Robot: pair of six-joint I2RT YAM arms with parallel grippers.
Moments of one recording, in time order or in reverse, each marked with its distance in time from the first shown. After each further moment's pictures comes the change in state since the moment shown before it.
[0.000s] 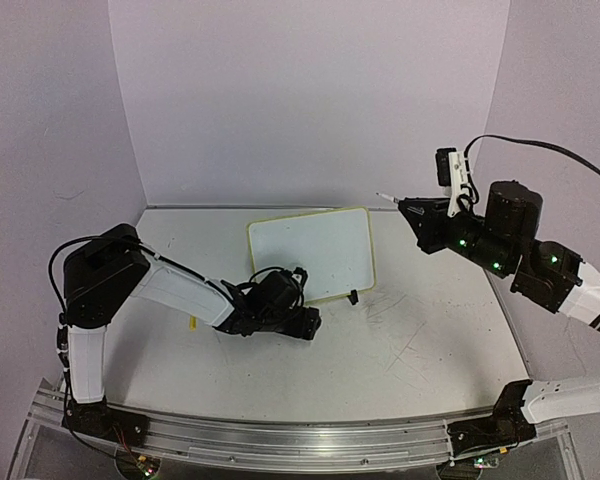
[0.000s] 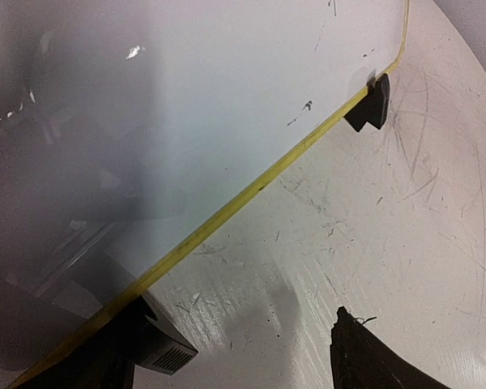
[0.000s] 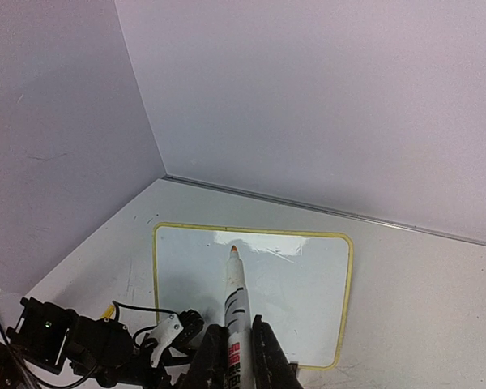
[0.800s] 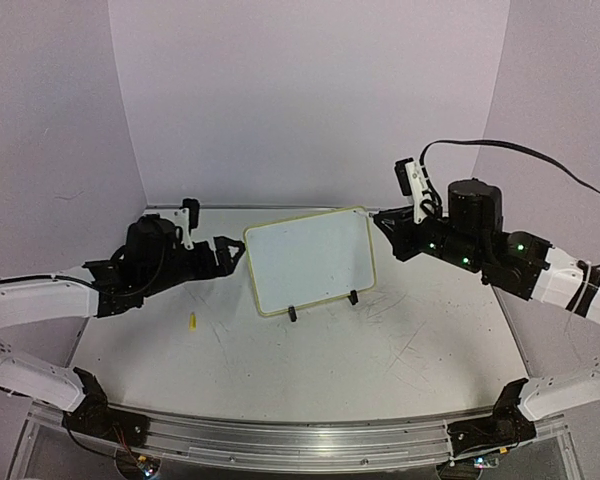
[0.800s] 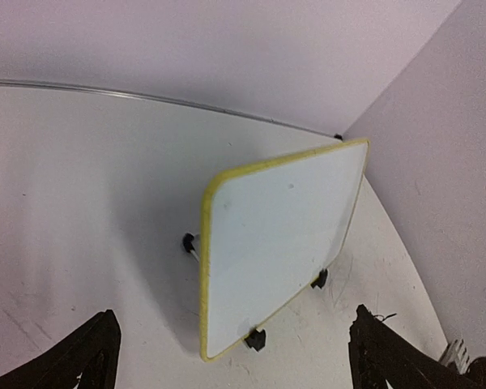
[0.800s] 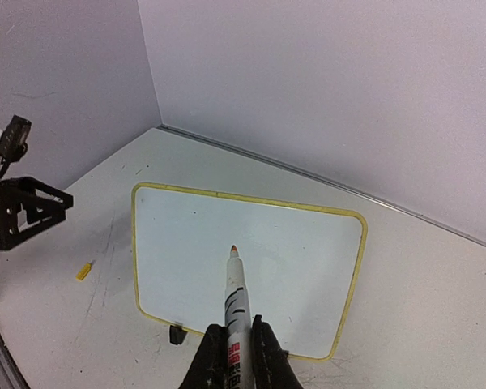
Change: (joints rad) left arm 0.269 -0.828 -0.406 0.019 0.034 0.012; right arm 0.000 0.165 0.046 -0.019 -0.035 -0.092
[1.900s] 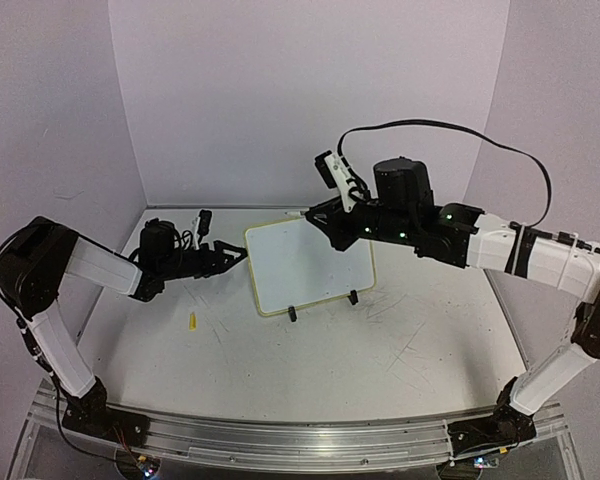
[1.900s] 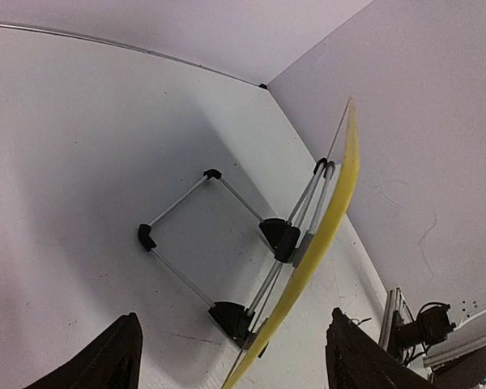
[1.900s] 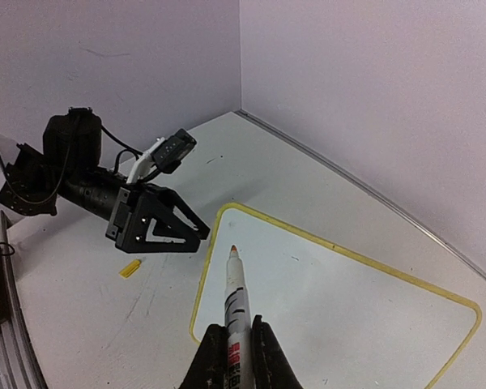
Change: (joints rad) left arm 0.367 0.517 0.005 0.570 0.749 -0.022; right arm 0.063 0.388 0.305 0.040 -0.193 -0.105
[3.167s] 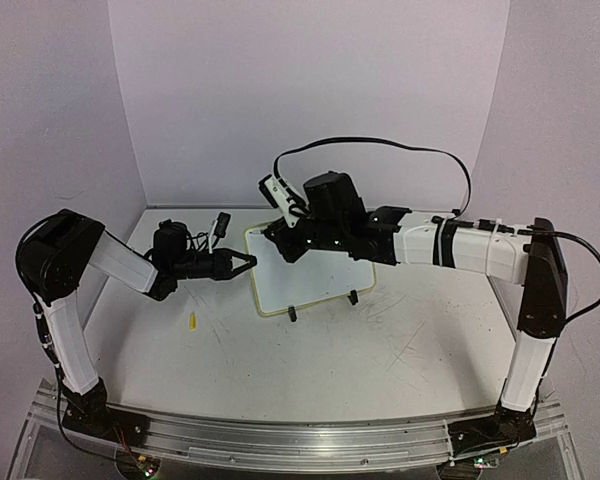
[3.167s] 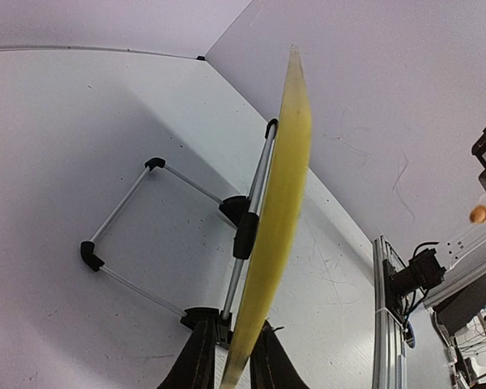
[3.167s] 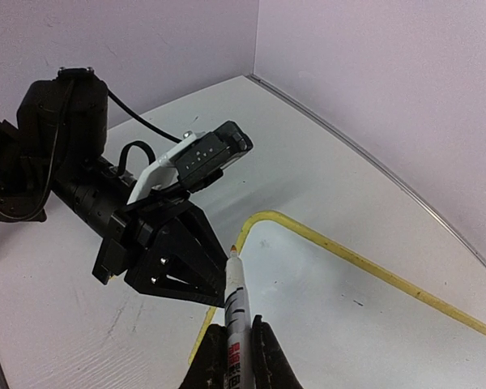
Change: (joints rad) left arm -0.025 0.162 0.087 0.113 0.189 0.112; right arm 0.070 0.356 0.264 -0.023 0.062 -0.038
